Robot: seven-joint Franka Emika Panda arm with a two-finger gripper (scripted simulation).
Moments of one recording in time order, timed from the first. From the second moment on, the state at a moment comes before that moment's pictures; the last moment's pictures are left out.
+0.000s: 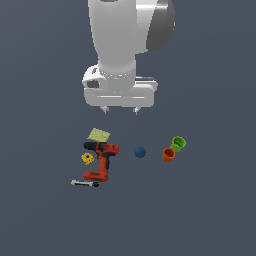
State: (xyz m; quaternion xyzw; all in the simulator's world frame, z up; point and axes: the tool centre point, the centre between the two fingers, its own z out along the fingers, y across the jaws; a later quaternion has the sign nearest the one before) arm -0.013 -0.024 0.299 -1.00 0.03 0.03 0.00
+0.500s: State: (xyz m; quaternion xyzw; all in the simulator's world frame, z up) arm -0.009 -0.009 0.310 -1.00 0.03 0.02 0.02
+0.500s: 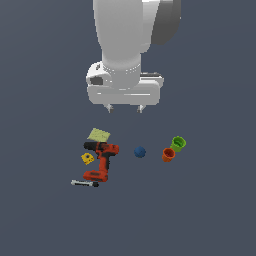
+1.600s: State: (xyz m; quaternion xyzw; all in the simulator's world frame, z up) arm 0.008 0.019 0.228 -0.99 0.11 0.02 0.01
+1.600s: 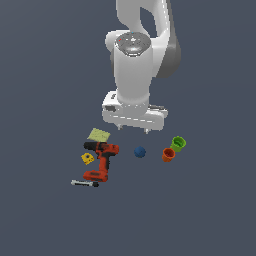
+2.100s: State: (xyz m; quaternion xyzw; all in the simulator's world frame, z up) arm 0.006 0.046 0.134 -0.98 0.20 0.01 0.01
